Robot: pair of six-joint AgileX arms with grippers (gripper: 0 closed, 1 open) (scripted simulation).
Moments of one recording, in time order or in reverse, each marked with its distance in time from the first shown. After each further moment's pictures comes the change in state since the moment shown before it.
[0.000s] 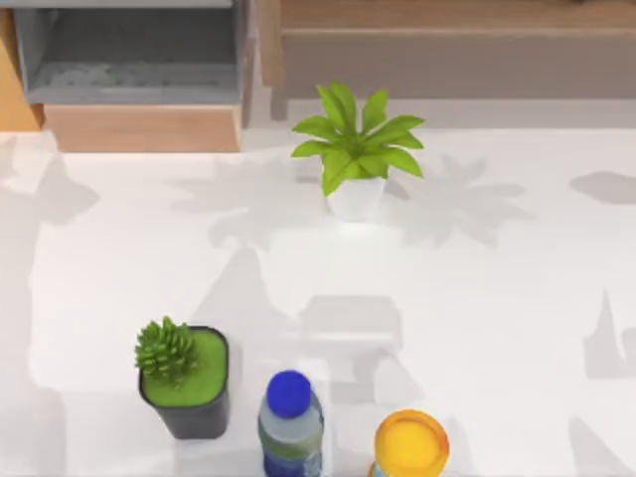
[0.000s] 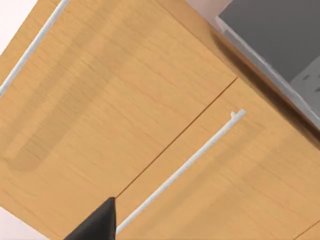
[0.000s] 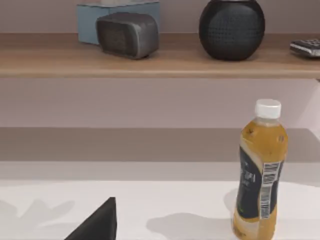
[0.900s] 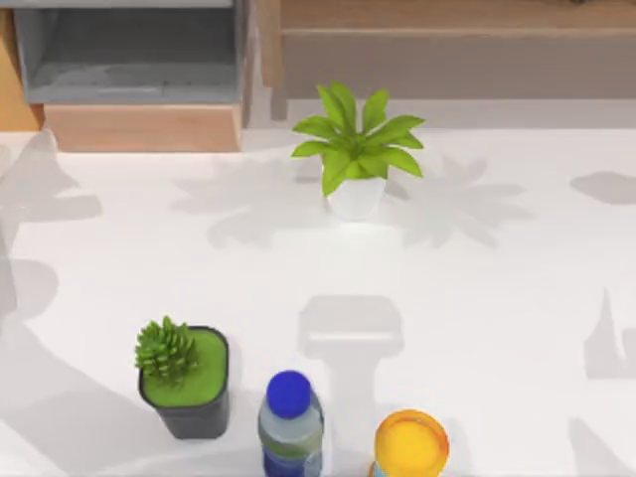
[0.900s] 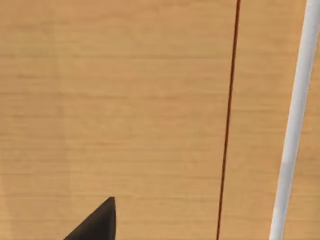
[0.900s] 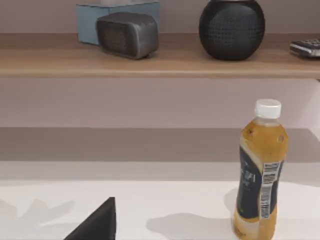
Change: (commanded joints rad) left arm 0.170 1.062 0.495 0.515 0.231 0.718; right arm 0.000 0.000 0.000 0.000 0.000 0.000
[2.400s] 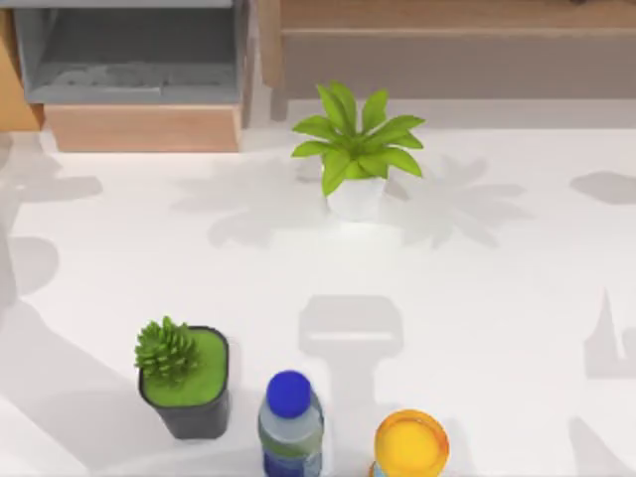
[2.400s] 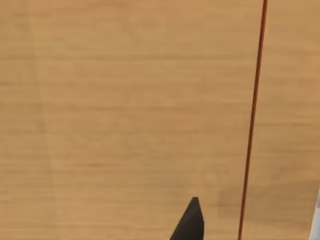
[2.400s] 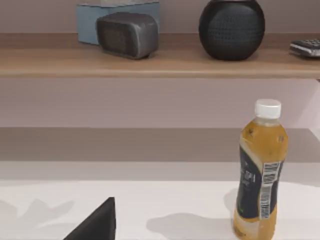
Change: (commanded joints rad) left arm -0.025 0.058 0.117 -0.058 -0.024 0.002; right arm 0.000 0.000 0.000 0.000 0.000 0.000
